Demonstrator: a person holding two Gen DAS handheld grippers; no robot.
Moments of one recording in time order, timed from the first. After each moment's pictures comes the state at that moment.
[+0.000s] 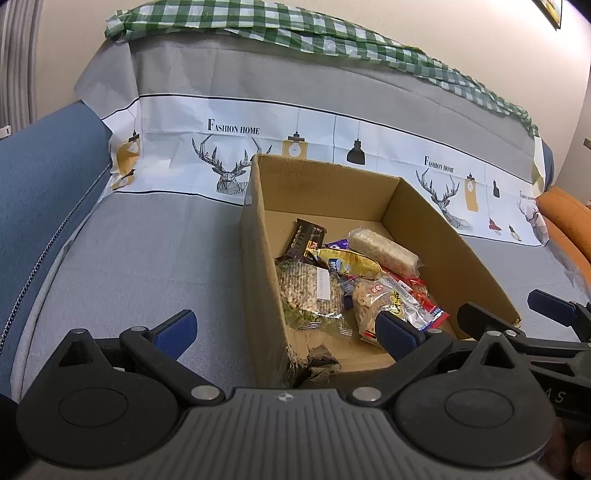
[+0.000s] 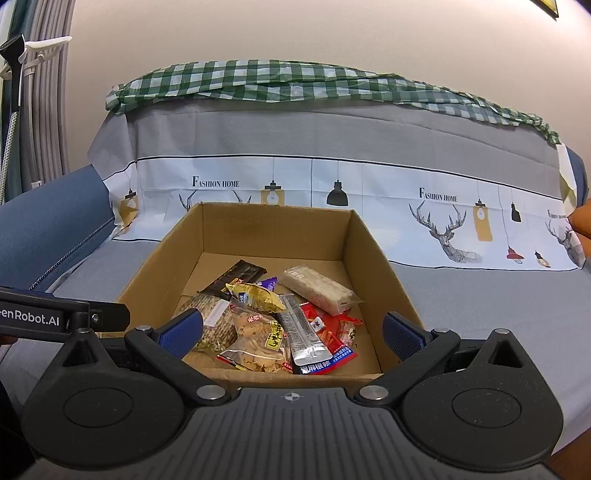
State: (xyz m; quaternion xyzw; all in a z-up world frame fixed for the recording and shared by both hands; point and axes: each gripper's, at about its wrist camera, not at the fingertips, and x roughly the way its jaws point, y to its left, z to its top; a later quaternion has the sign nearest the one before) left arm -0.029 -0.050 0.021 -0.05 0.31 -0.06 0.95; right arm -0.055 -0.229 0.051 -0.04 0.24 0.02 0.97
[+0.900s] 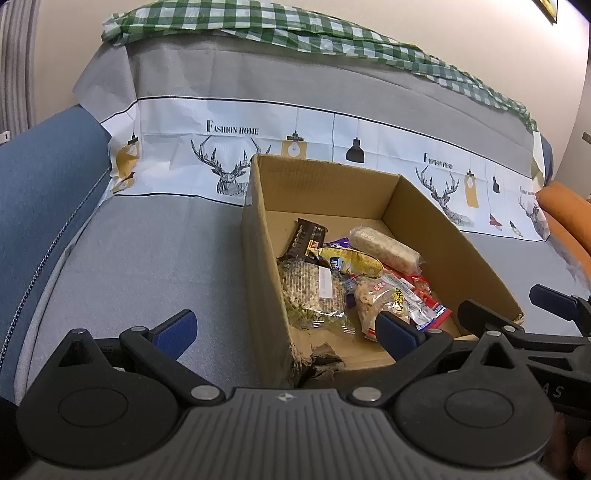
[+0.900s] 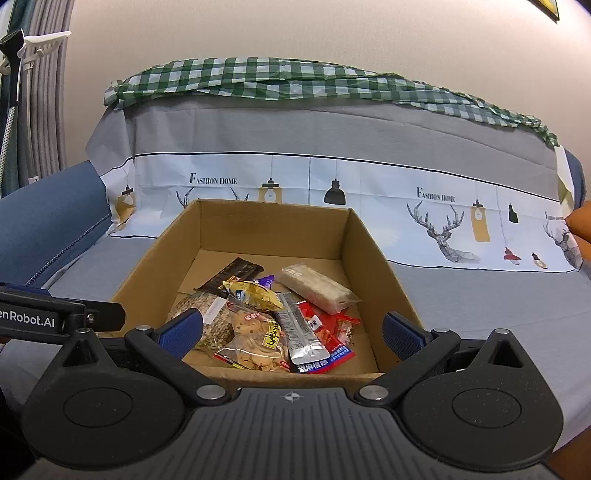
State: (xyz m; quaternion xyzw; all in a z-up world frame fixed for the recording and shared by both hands) left arm -0.030 -0.050 0.018 -0.05 0.31 -0.06 0.95; right arm -0.053 -0.233 0.050 -0.04 0.24 0.02 0.97
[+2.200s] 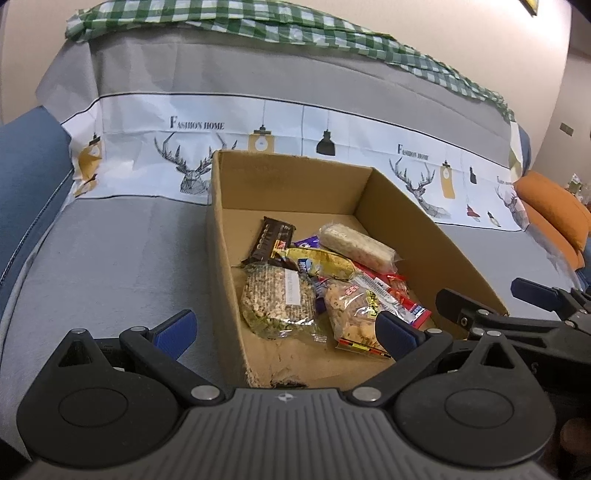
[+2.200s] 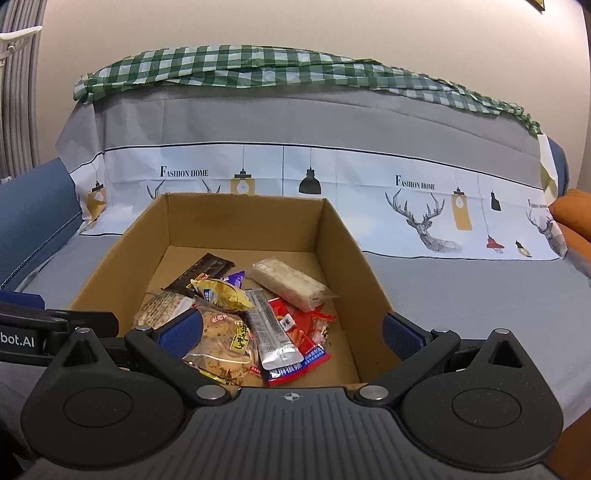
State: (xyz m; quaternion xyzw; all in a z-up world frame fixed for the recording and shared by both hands) left arm -0.004 -0.068 0.015 -0.04 0.32 -0.11 0.94; right arm -0.027 -0.247 0.044 -0.04 0.25 -0.01 0.97
